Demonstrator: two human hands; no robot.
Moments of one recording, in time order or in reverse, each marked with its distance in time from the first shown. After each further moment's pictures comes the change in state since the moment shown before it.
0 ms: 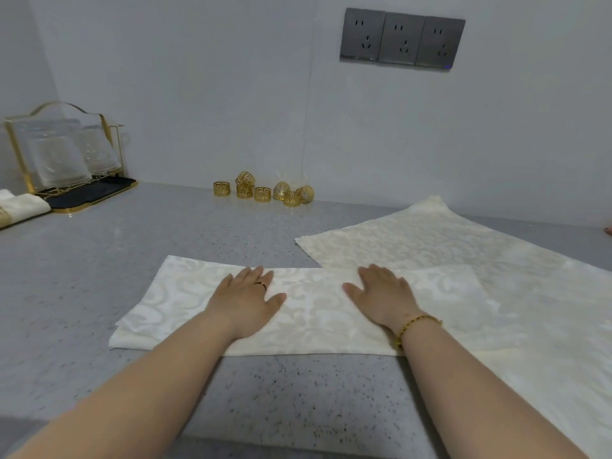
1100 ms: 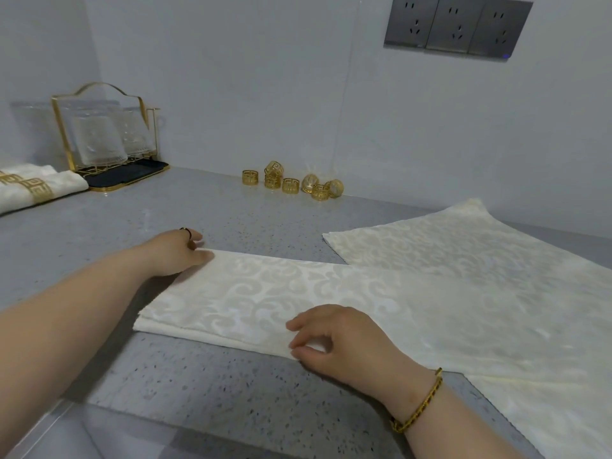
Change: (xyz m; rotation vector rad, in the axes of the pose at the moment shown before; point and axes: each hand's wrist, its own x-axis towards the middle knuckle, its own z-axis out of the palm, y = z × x) left_hand 0.004 -0.115 -0.040 -0.371 0.098 -0.321; right_hand -0.064 -0.071 0.012 0.355 0.086 -0.752
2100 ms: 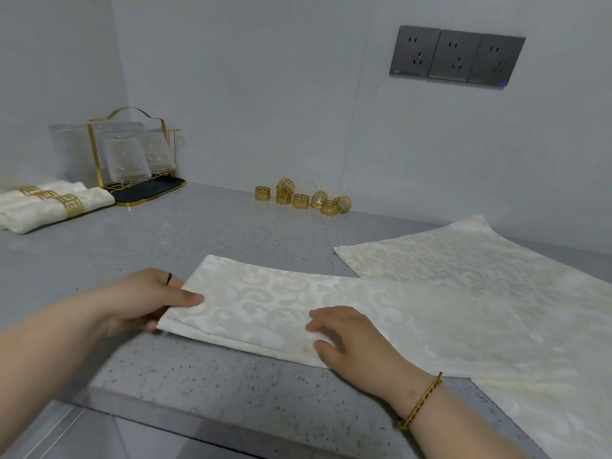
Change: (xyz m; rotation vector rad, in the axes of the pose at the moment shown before) left_hand -0.073 -0.039 -0.018 -0.652 -0.230 -0.088; right_hand 0.005 -0.008 0.006 -0.089 -0.032 0.113
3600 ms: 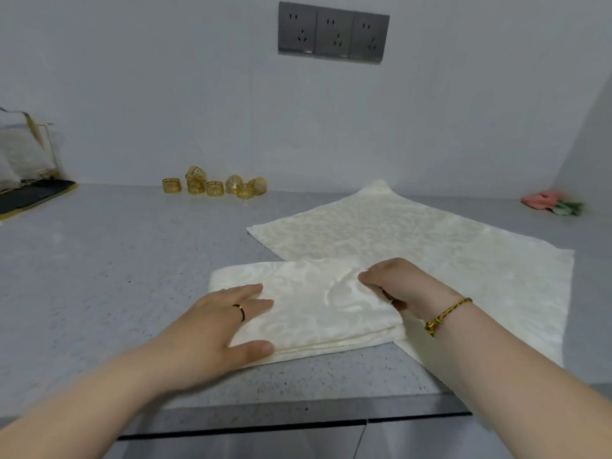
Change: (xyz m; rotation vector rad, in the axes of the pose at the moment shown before) left_hand -0.034 0.041 0.157 0.920 -0.165 0.748; right_hand -0.087 0.067 -0.101 0.511 0.209 0.889
